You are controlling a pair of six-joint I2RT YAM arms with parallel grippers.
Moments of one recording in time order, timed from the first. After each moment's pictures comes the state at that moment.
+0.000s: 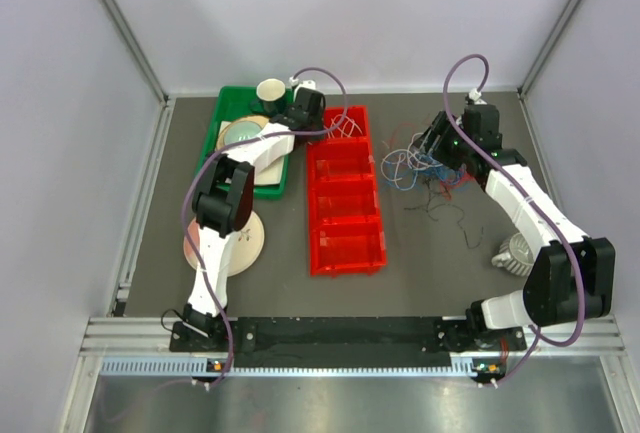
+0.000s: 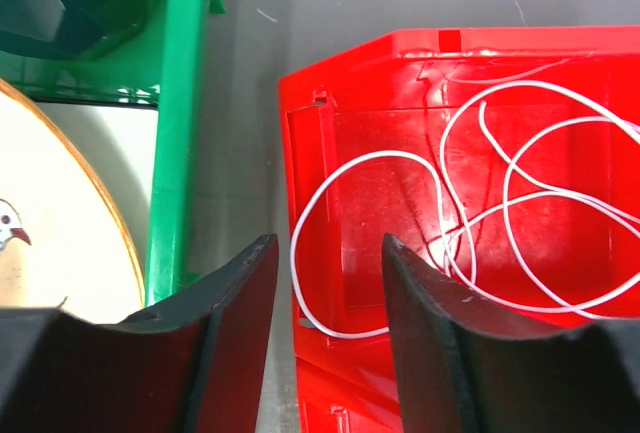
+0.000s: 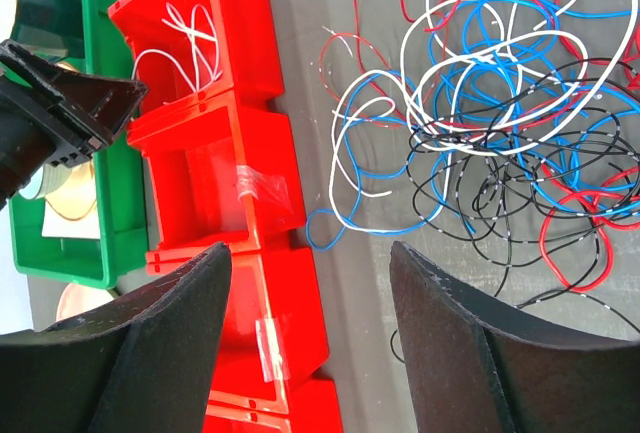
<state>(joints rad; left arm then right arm) -0.43 2.25 1.82 -0.28 -0.29 -0.36 0.15 1.39 1.09 -0.31 -0.15 0.61</state>
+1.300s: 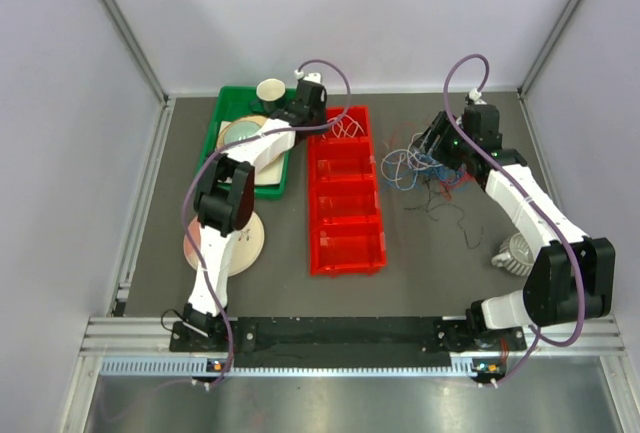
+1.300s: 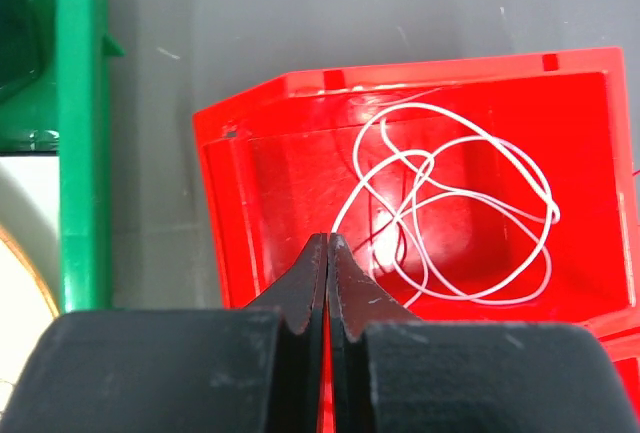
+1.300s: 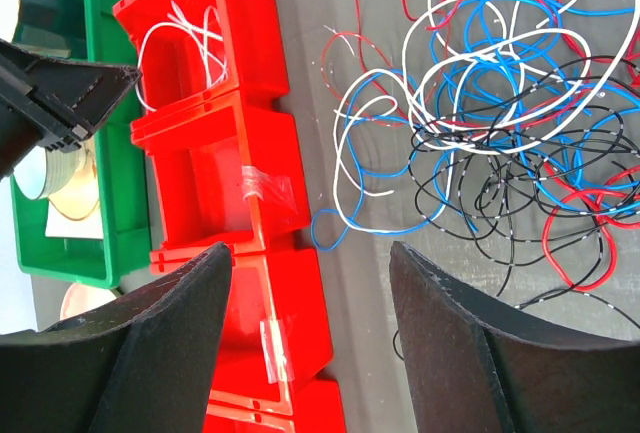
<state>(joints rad) -0.44 2.26 1.89 -0.27 -0.13 -0.39 0.15 1.39 1.09 -0.31 -0.15 0.61</state>
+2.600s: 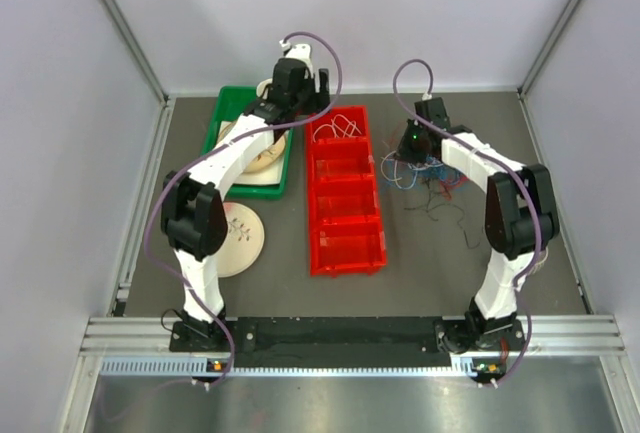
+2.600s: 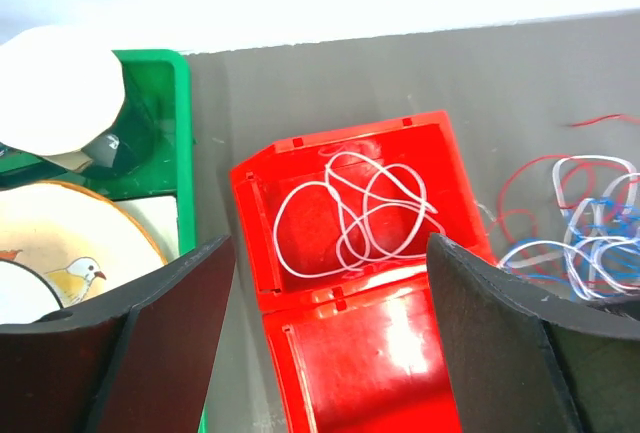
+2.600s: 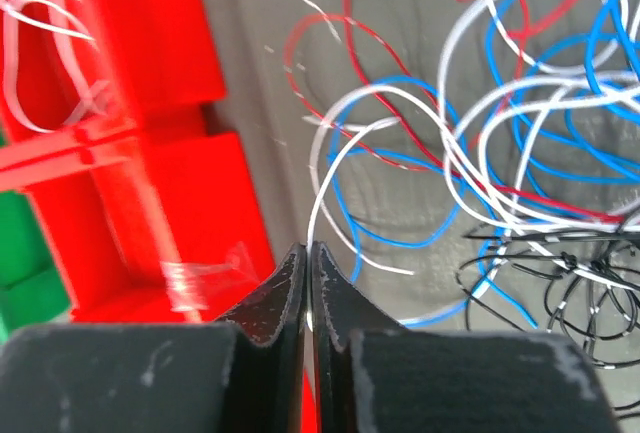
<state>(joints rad) -0.45 1.96 1.80 -0.28 -0.14 -0.27 0.27 1.86 1.36 -0.35 -0.08 0.61</state>
